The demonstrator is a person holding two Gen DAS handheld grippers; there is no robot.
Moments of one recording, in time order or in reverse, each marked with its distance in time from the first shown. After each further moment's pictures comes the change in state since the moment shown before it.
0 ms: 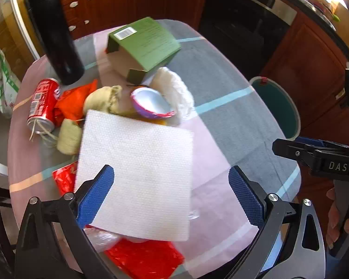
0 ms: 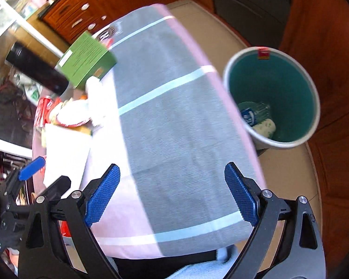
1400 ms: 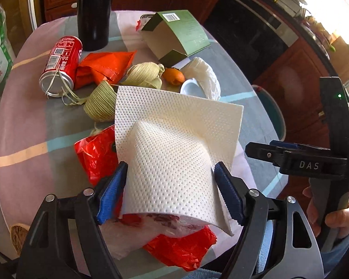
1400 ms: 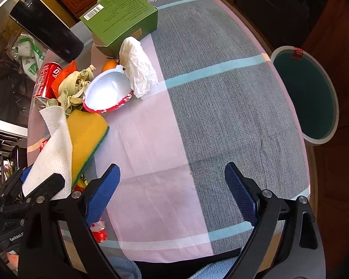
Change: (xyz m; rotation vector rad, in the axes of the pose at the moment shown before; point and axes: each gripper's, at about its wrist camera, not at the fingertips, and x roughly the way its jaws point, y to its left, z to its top) left arm -0.011 0.085 -0.034 -0.110 0.004 -0.189; right arm 0.034 0.079 -0.013 -0.066 0.086 -0.057
